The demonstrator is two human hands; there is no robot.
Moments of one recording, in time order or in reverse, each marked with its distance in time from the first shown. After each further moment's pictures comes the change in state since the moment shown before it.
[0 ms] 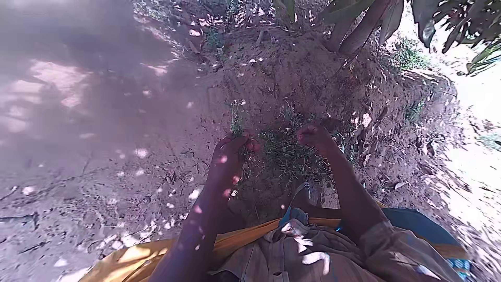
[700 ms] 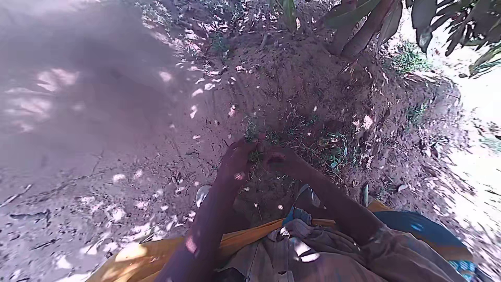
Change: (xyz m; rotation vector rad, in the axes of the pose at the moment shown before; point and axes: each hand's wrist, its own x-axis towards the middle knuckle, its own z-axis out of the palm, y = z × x) left_hand 0.001 -0.004 0.002 0.068 -0.014 -0.088; right_hand -0.026 -0.037 0.085 0.094 -0.429 -0.174
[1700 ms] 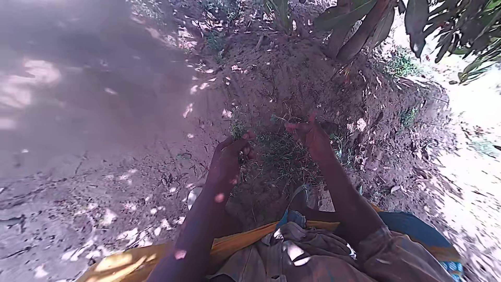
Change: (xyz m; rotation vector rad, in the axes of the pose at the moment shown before) left_hand 0.000 0.003 0.000 -0.010 0.038 0.086; right_hand -0.011 0.004 -0.064 0.146 0.476 -0.011
